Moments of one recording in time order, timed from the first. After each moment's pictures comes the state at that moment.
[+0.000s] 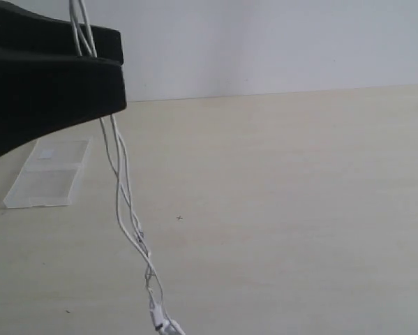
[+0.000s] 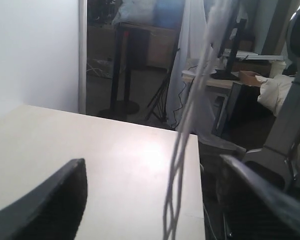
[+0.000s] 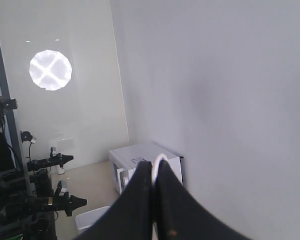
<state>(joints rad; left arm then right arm) -0.18 1.05 -0.75 1.50 -1.06 -1.50 1.00 1.37 -1.95 0.48 0.51 -0.26</state>
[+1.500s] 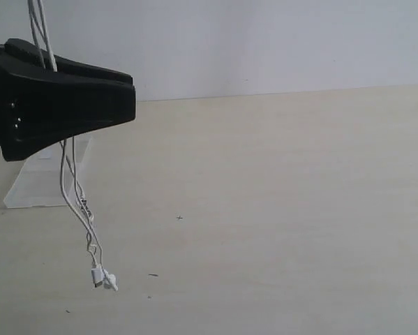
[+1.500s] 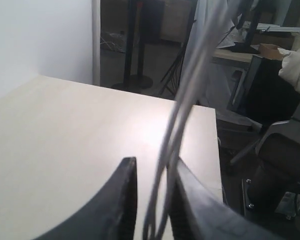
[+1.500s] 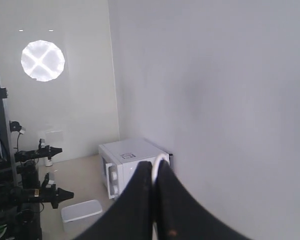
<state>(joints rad) -0.18 1.09 -0.75 1.58 -1.00 -1.50 1.00 1.37 -1.95 0.43 0.53 -0.28</state>
